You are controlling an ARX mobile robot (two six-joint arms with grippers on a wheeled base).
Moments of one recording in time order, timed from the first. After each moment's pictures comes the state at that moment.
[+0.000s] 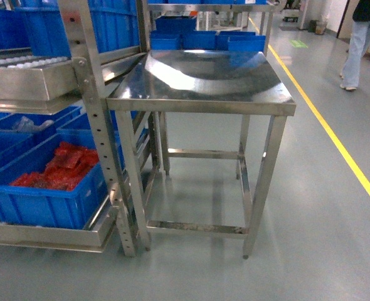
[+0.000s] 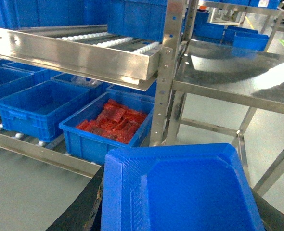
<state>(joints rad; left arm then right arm) -0.51 0.35 0.22 -0.02 -0.73 -0.18 0.00 0.01 0.01 0.00 0.00 0.00</state>
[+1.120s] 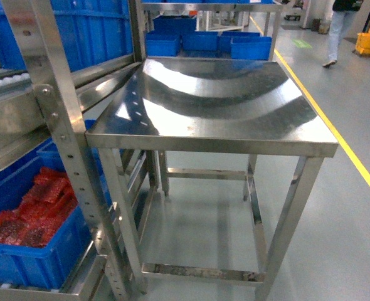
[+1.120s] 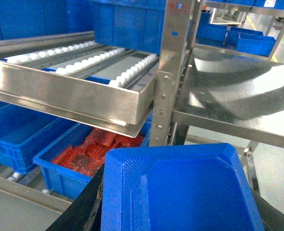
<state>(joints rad) -0.52 0.35 0.22 -0.03 -0.72 -0.18 0.00 0.01 0.01 0.00 0.00 0.00</state>
